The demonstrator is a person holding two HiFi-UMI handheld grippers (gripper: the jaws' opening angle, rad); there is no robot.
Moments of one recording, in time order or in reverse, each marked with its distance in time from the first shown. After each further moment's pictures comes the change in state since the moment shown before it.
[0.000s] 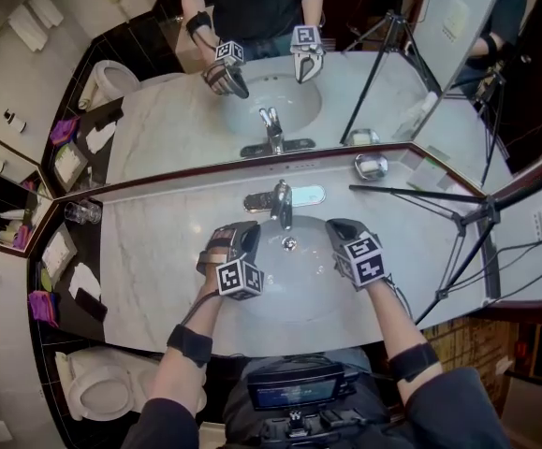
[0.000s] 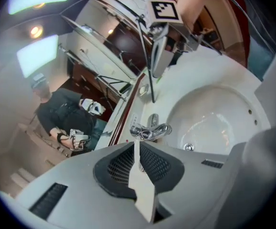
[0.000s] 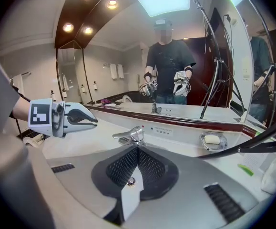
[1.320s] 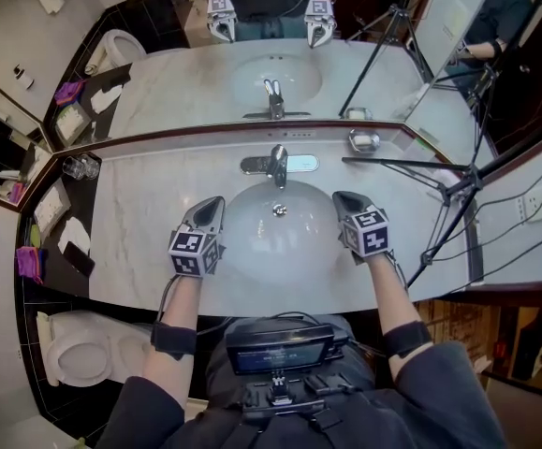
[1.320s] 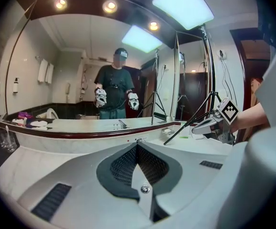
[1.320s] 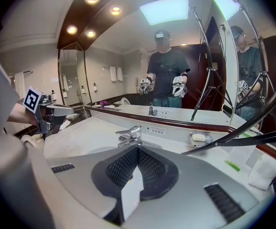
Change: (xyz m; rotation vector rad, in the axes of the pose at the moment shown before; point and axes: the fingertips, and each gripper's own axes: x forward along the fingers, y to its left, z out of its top) left arm -0.119 0.028 -0.037 -1.047 -0.202 0.057; right arm -0.053 -0.002 -0.016 -0.010 -0.038 -0.035
